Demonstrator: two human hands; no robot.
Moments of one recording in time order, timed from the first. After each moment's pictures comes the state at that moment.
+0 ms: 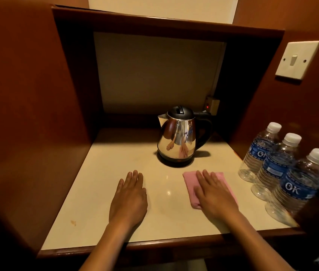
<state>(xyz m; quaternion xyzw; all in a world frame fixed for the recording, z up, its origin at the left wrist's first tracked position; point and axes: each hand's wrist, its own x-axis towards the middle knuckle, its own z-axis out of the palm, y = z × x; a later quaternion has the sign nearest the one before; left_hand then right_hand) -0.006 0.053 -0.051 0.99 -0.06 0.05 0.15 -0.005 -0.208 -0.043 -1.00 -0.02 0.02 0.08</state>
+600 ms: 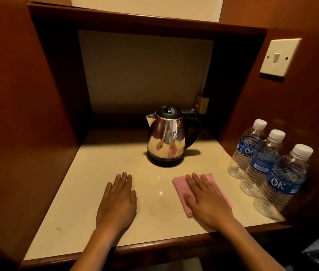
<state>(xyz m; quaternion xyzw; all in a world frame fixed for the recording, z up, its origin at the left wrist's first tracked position) -0.007 0.052 -0.053 0.98 -0.05 0.05 0.17 -0.024 -0.216 -0.043 -0.99 -0.05 0.02 0.09</state>
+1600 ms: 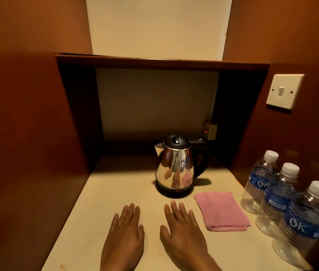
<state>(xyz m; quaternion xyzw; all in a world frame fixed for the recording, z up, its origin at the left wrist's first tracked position) 0.005 0.050 -0.055 0.99 -0.03 0.06 0.15 0.003 -0.126 -0.048 -0.99 -0.06 0.02 0.16</state>
